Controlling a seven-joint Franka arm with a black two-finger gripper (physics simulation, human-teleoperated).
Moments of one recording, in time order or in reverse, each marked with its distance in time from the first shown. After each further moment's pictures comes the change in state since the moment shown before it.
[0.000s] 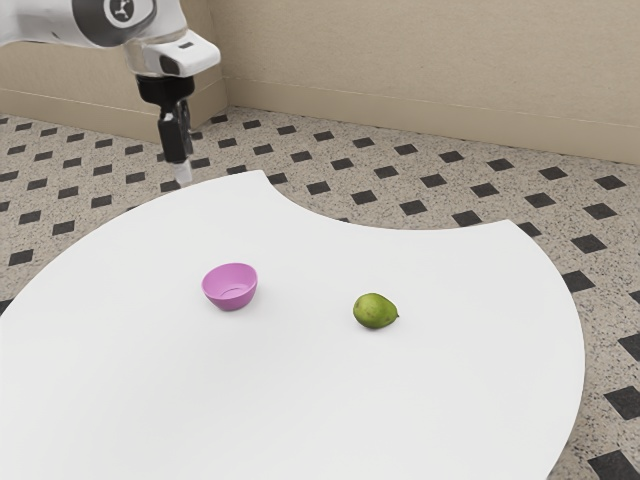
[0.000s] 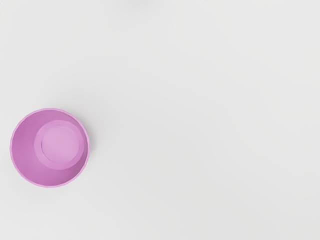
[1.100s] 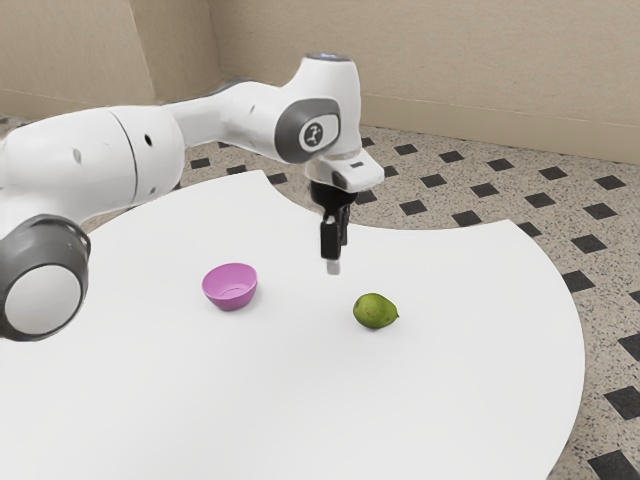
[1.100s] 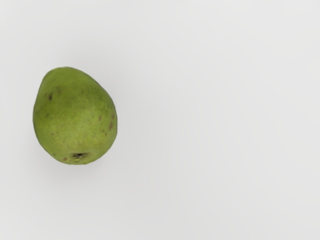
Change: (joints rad) arm -0.224 0.528 -0.031 0.261 -0.028 0.189 0.058
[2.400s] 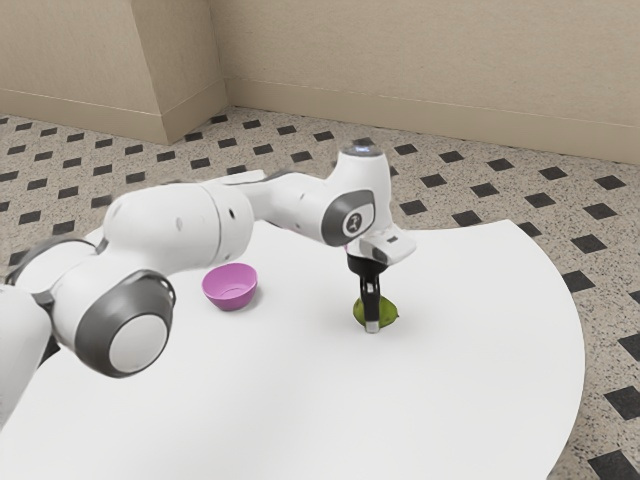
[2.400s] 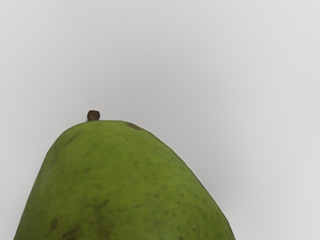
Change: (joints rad) arm -0.041 0.358 0.052 0.172 -0.067 0.201 -0.112
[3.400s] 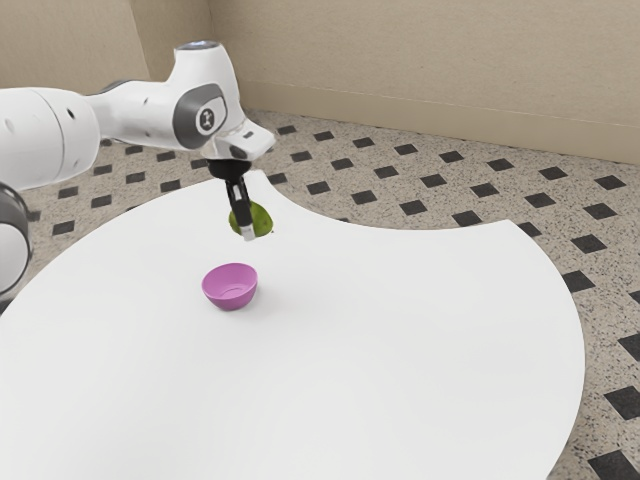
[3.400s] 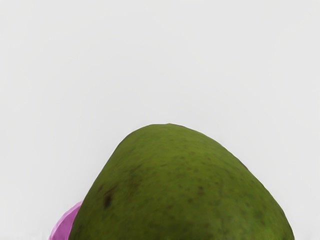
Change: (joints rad) arm 0.258 -0.504 0.045 -0.403 0.029 0.024 0.047
